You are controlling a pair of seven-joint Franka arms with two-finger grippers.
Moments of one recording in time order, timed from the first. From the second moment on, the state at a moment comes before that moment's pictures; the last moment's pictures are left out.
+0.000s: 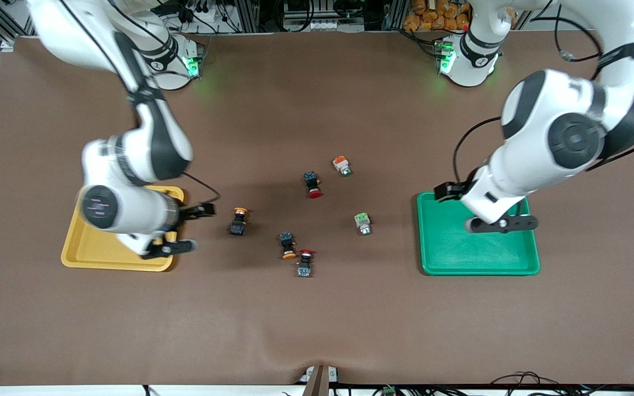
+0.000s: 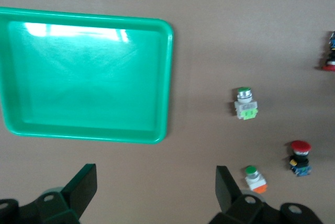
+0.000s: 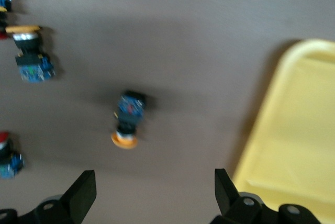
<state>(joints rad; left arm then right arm) -0.18 0.35 -0.19 -1.53 -0.03 1.80 -0.43 0.38 0.55 -0.08 -1.54 0.18 1.90 0.06</state>
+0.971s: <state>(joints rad) -0.39 0.66 -0.19 -1.54 -0.02 2.17 -0.70 0.65 0.79 -0.08 -1.54 0.18 2.47 0.19</state>
